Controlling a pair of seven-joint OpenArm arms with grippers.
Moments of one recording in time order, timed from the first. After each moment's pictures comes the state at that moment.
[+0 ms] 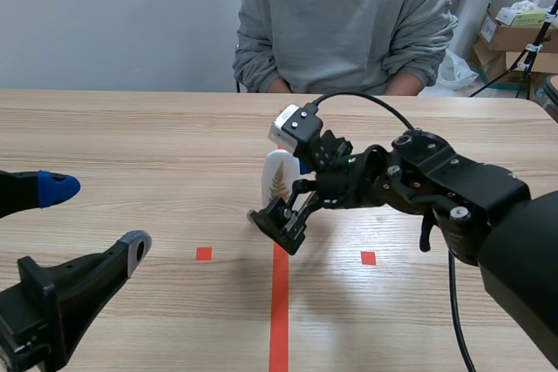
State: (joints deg) left arm 46.7 -31.3 -8.3 119.2 -21.5 -26.6 -2.2; right arm 22.7 8.6 -27.1 48.7 -4.9 40.4 3.0
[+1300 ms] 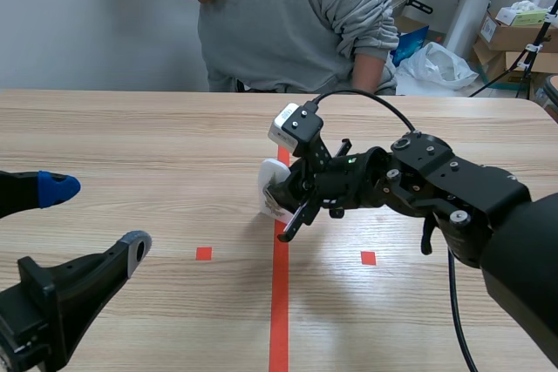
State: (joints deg) left arm 46.7 -31.3 -8.3 119.2 -21.5 -26.6 -2.2; right arm 22.5 8.8 -27.5 48.7 -5.7 39.9 5.9
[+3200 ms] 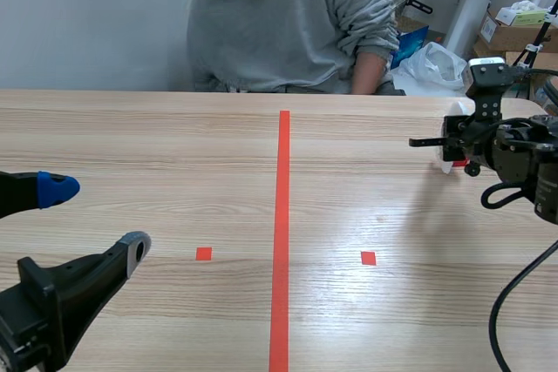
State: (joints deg) left arm 46.7 -31.3 -8.4 119.2 -21.5 -26.6 -2.0; right arm 30.3 14.5 2.4 30.9 0.3 9.1 3.8
